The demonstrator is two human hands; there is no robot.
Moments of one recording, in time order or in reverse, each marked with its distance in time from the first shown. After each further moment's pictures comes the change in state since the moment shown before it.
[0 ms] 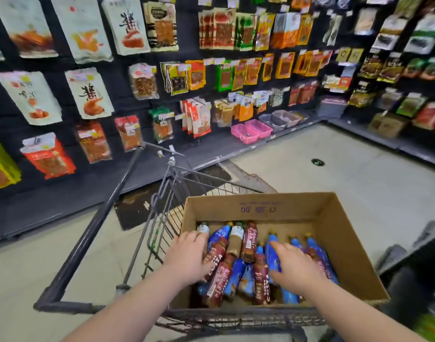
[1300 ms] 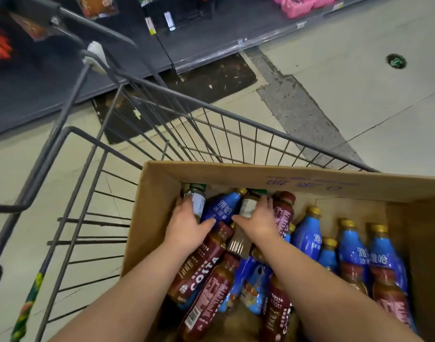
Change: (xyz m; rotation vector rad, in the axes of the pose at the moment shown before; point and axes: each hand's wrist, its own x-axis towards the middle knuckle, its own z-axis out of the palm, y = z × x) left_hand 0.213 -0.048 0.190 -0.606 -0.263 -0.650; right_hand 0.323 -0.009 0.163 0.649 -0.248 0.365
